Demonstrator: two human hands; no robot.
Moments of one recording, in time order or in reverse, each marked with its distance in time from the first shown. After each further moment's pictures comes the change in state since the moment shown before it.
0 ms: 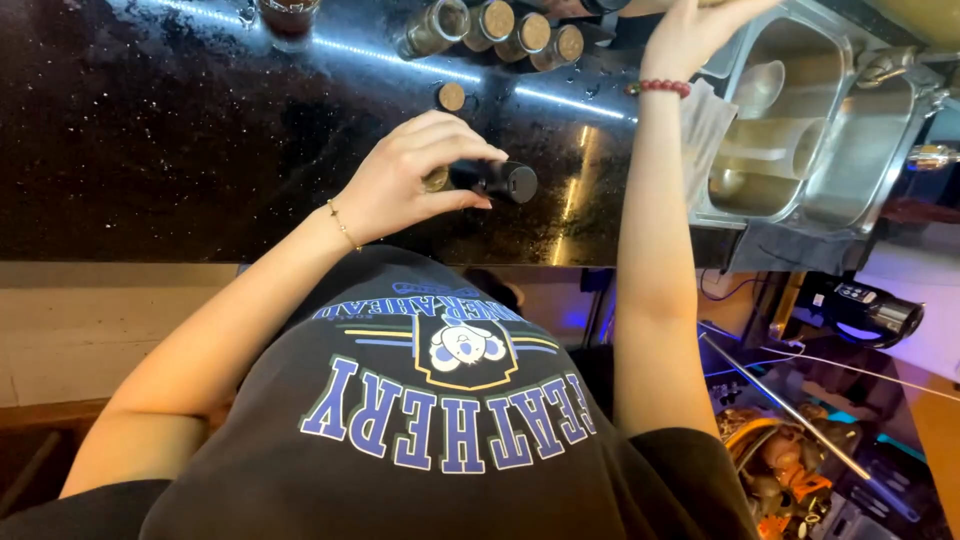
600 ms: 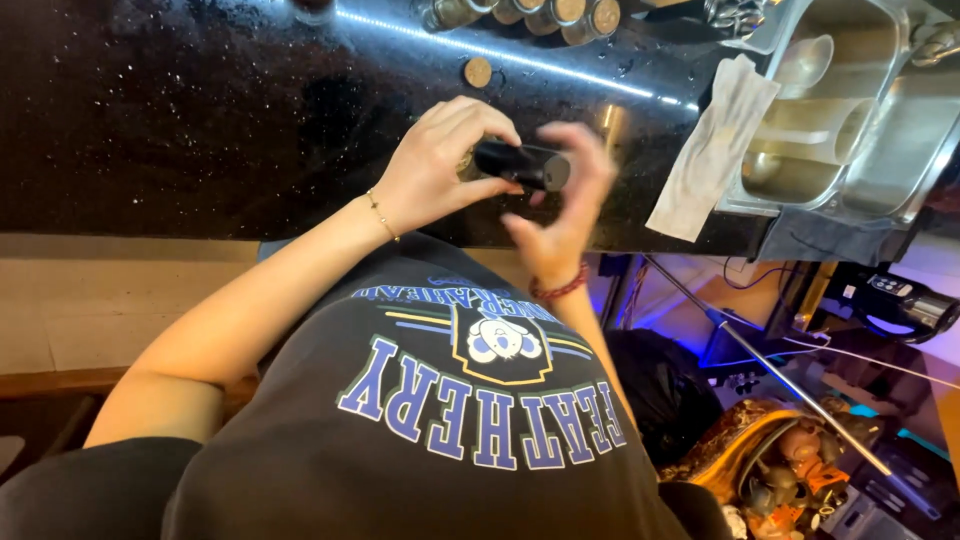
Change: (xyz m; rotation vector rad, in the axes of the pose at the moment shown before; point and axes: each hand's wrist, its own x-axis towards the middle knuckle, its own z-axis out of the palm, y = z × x) left_hand -0.012 -0.008 0.020 0.060 0.071 -0.064; right_hand -0.159 -0.359 -0.120 0.540 -0.568 0.220
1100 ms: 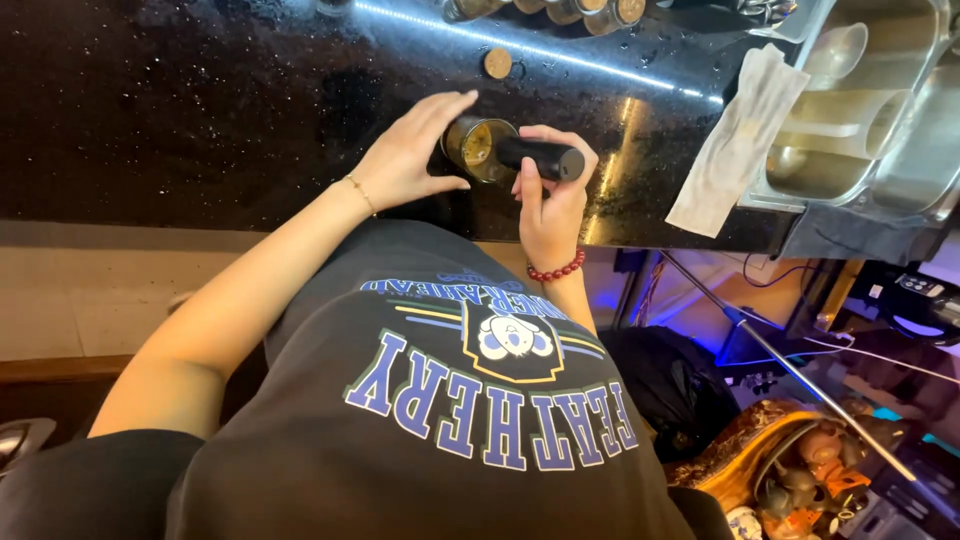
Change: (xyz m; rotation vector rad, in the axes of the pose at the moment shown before) left_hand -0.058 -0.072 -0.003 0.082 -0.177 -0.120; right_hand -0.032 0.057 0.009 0.026 -0.036 0.197
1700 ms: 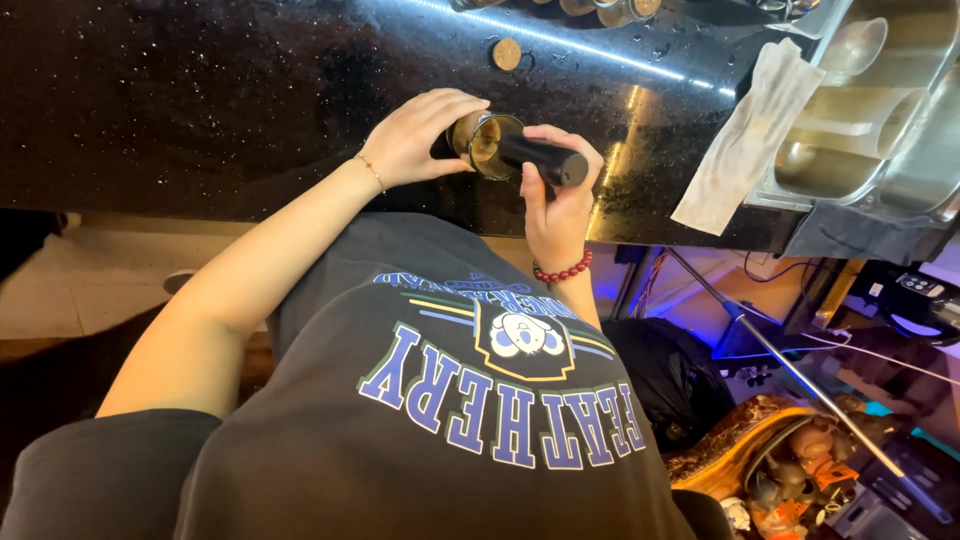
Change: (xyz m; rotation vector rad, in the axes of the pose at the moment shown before) left_hand 0.000 -0.039 0.016 0.044 0.012 0.109; right_hand 0.000 -0.004 -0.003 -0.132 -0.064 -0.096
